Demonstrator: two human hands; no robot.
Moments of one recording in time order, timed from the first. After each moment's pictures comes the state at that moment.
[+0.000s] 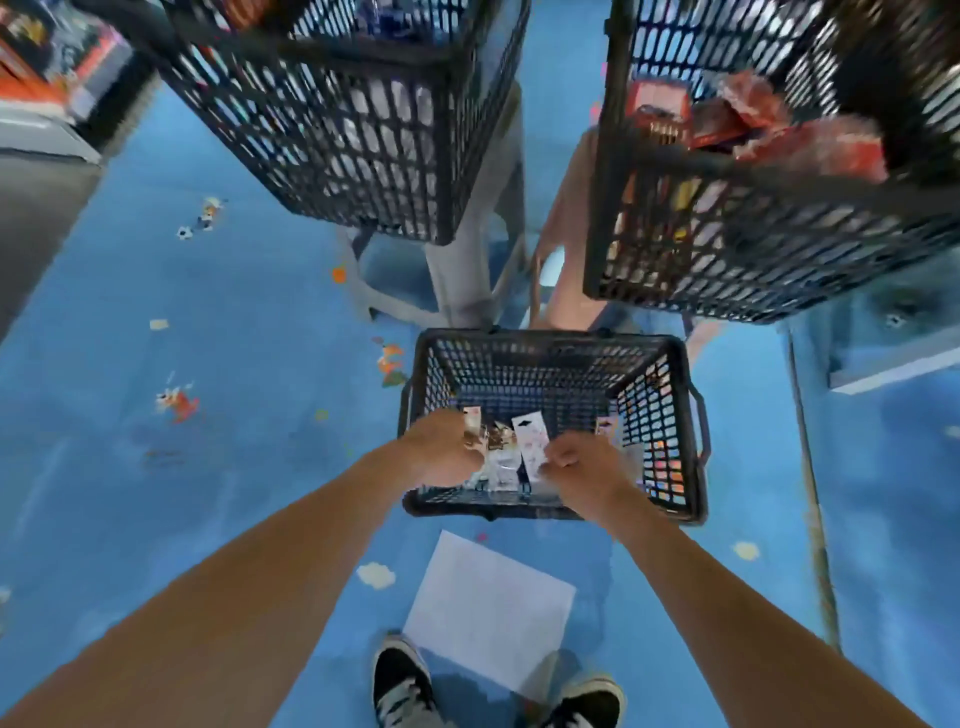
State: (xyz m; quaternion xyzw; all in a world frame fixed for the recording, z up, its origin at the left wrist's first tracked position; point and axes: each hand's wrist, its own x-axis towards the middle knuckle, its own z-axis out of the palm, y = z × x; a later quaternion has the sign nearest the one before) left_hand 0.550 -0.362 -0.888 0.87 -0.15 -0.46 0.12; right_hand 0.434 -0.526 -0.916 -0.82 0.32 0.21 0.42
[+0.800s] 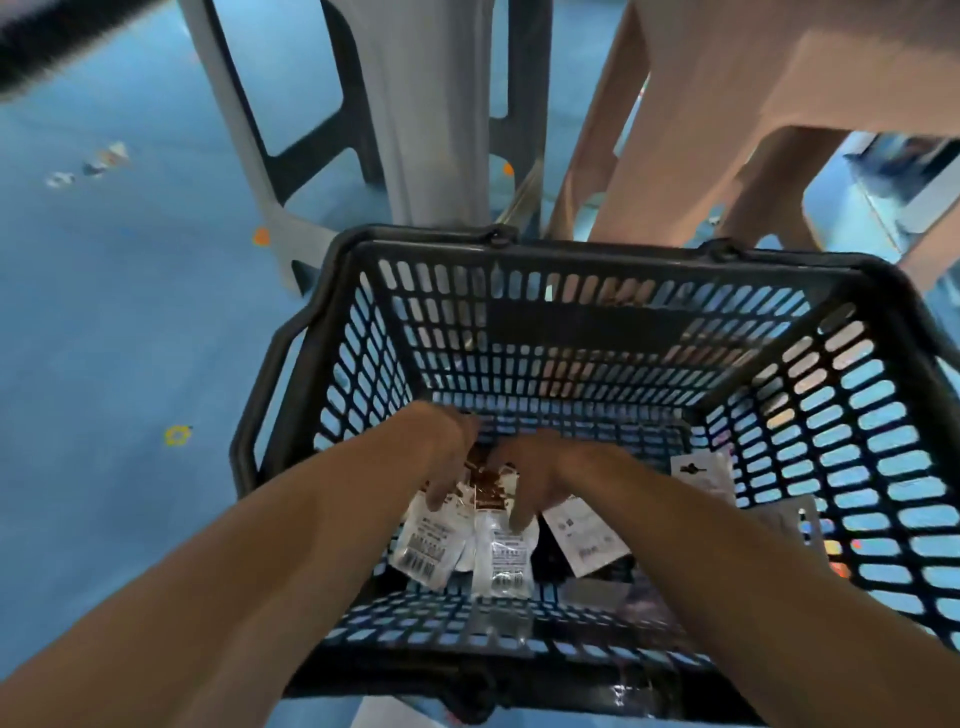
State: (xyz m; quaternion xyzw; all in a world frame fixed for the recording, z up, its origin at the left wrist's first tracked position) left_hand 0.647 -0.443 -1.261 0.81 -0.36 -0.38 -0.25; right_hand 0.577 -0.562 -1.269 -0.89 0.01 0.44 0.13
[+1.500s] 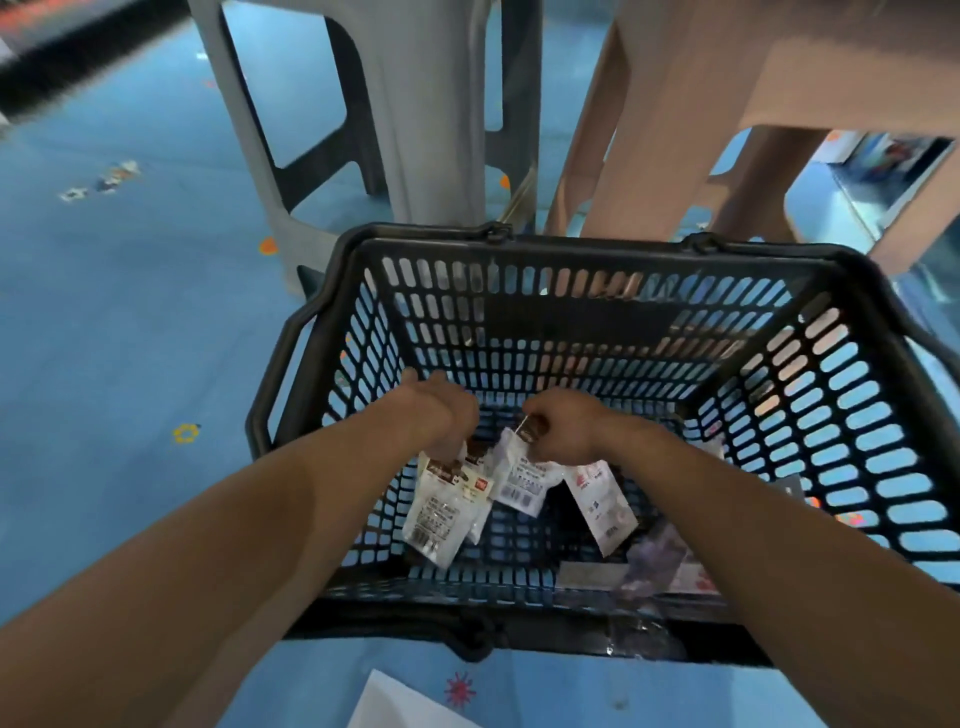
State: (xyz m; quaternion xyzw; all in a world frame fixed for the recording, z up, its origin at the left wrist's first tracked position) left_hand 0.647 -0.437 -1.248 0.84 -0.37 -0.30 -0.24; right_hand 0.567 -0.591 -1.251 -0.94 0.05 0.28 0.19
